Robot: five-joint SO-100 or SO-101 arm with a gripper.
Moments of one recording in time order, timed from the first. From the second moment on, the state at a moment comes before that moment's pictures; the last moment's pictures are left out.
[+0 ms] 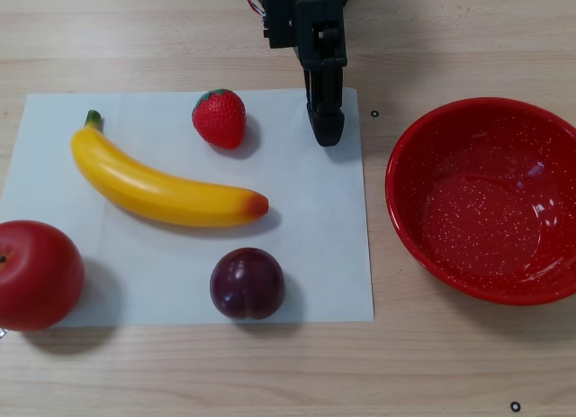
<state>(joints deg) 9.1 188.3 177.5 50.4 -6.2</state>
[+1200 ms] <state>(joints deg) -0.4 153.7 130.7 75.8 -5.9</state>
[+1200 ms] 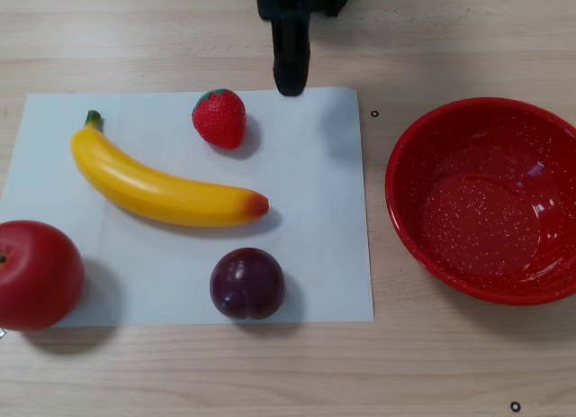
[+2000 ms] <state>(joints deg) -23.6 117.9 92.0 95.6 10.0</state>
